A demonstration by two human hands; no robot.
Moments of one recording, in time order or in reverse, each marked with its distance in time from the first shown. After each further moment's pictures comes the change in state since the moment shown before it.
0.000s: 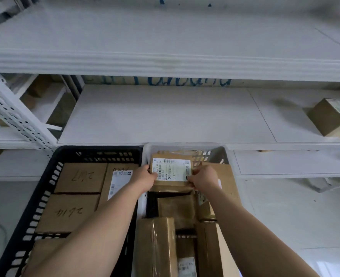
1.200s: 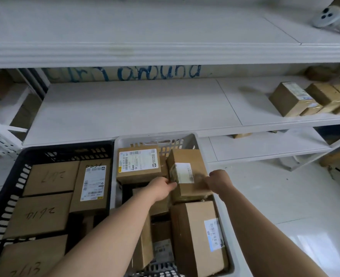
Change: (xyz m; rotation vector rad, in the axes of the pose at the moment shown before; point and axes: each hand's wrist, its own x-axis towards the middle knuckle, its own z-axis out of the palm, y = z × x) left_hand -0.052 0.033 0.114 0.219 -0.365 0.051; right_hand -0.019 0.110 -0.081 -0.052 0.069 0.158
